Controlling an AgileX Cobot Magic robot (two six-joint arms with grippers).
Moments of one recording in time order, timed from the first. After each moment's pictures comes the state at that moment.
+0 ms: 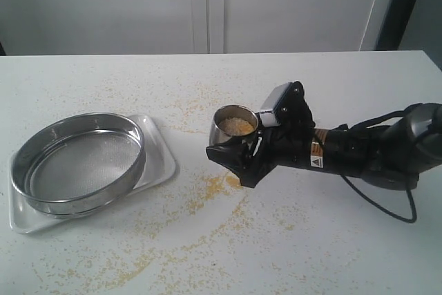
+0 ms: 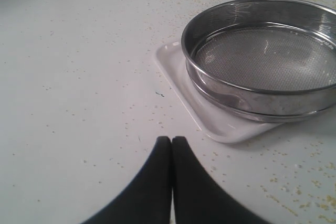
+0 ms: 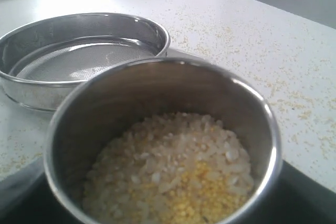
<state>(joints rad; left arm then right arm) 0.06 0.00 0.02 -0.11 0.42 0.15 0.27 2.01 -0.83 -1.00 -1.03 0.48</state>
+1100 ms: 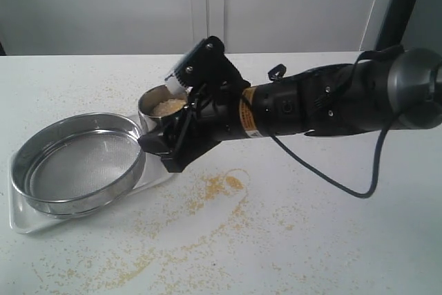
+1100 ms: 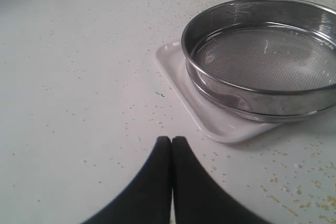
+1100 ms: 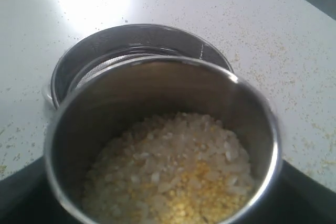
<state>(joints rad) 0.06 0.00 0.02 -0.11 0.42 0.15 0.60 1.77 -1.04 -1.30 -0.51 1.00</state>
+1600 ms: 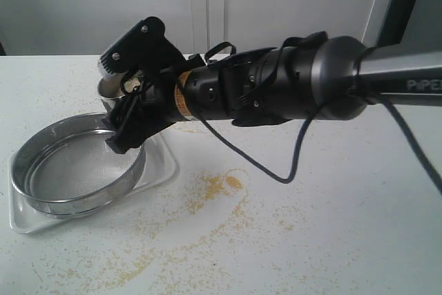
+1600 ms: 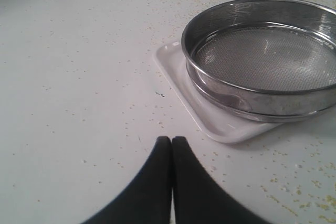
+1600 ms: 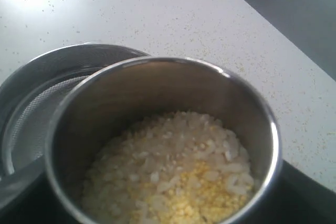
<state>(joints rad) 0.06 0.00 0.02 -0.11 0.42 0.15 0.78 1.86 -1.27 -1.32 -0.16 1.07</state>
